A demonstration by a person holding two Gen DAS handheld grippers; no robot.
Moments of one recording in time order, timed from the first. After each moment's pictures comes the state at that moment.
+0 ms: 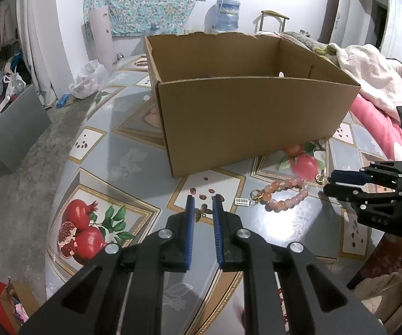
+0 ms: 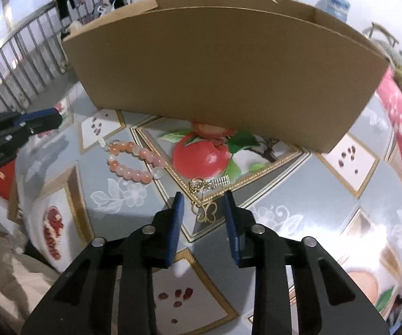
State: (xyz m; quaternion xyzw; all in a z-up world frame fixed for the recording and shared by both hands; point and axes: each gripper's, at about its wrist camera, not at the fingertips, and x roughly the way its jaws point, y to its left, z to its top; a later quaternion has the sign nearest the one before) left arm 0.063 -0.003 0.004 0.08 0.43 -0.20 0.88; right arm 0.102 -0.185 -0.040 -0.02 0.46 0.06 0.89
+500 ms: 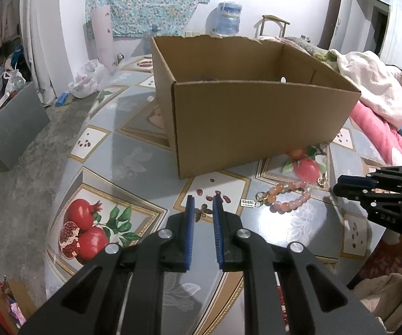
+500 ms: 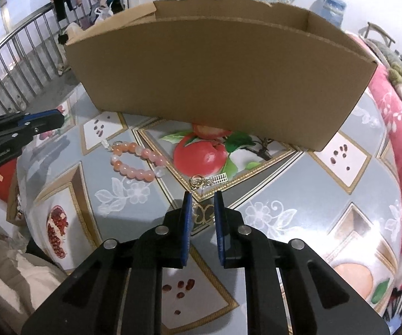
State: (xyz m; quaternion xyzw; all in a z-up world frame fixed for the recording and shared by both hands) left arm 0.064 0.010 0.006 0.07 0.42 -0.21 0.88; right arm 0.090 -0.191 -0.026 0.00 0.45 0.06 0.89
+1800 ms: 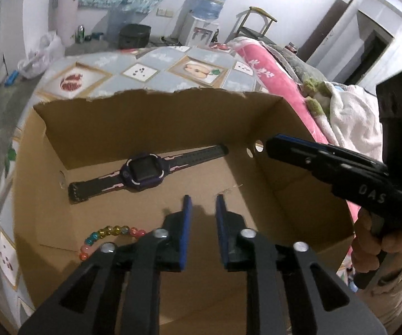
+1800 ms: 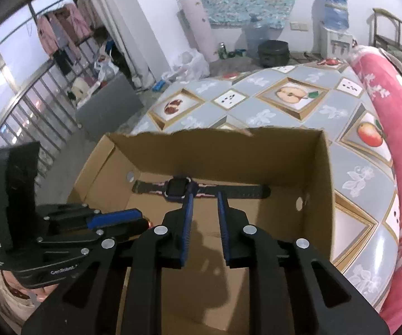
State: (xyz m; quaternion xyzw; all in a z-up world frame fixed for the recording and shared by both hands) left arm 0.251 -0.105 0.042 -0.03 0.51 -0.30 0.81; right arm 0.289 -0.268 0.066 0.13 0.40 0.12 0.90
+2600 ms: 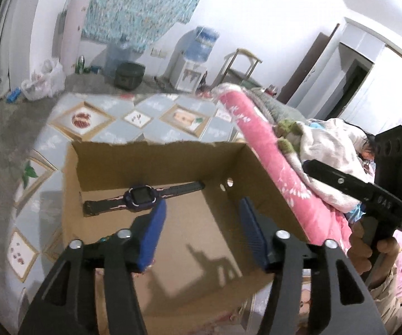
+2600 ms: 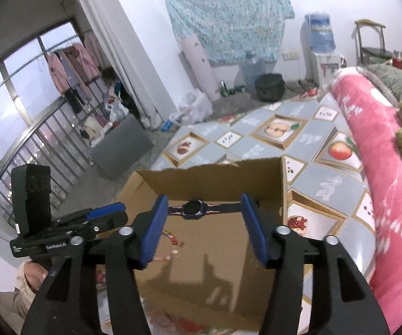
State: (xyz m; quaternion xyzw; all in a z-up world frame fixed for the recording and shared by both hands) left arm 0.202 -0.066 0.115 -0.08 0.40 -0.32 0.86; right arm 0.196 -0.299 0.132 0.18 0.29 0.12 0.93
